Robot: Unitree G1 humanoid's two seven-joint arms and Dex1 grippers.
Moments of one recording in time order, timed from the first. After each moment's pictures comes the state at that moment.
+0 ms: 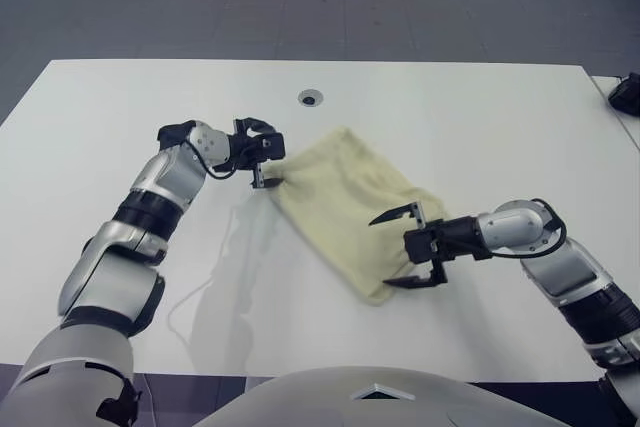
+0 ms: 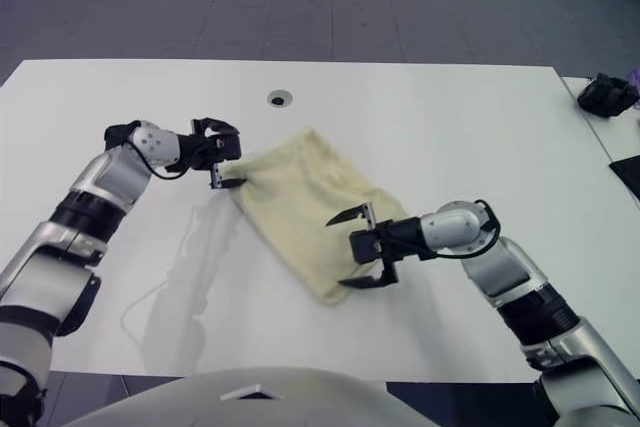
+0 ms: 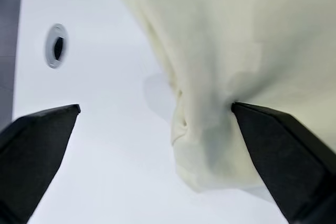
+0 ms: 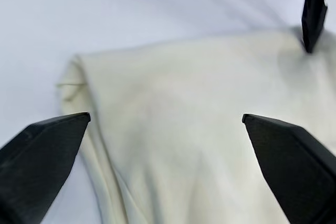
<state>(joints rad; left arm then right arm) -0.89 0.51 -0.45 0.74 0.30 -0.09 -0.81 -0.23 -0.76 0.39 -0.31 0.15 0.11 1.13</state>
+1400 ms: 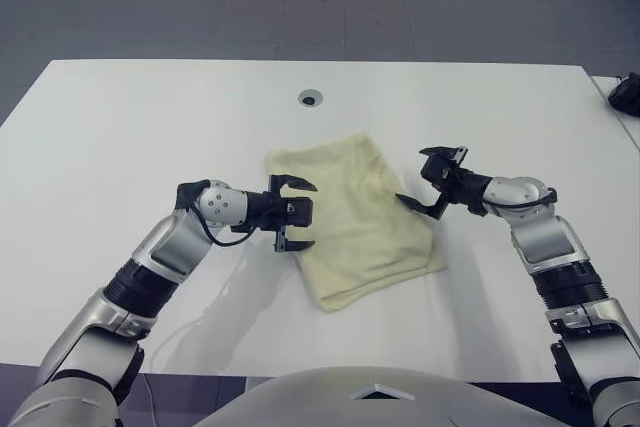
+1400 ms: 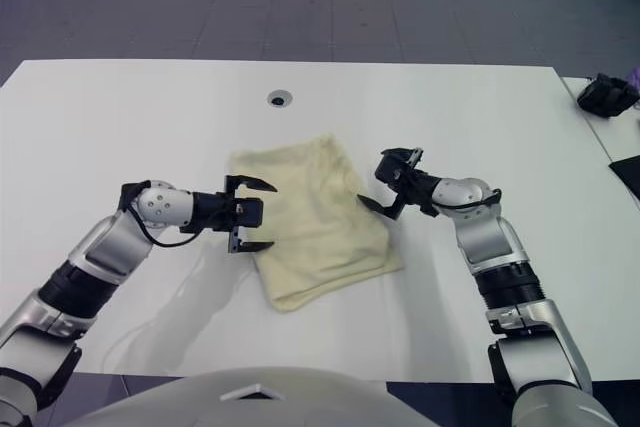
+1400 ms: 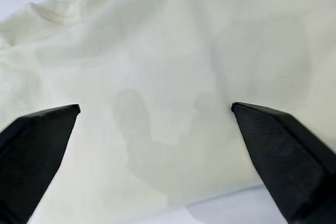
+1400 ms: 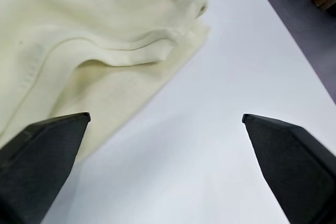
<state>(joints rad) -0.40 0.67 -0.47 -0.03 0.17 0.09 -1.06 -0.33 -0.61 0.17 0.13 -0.07 0.19 0.75</state>
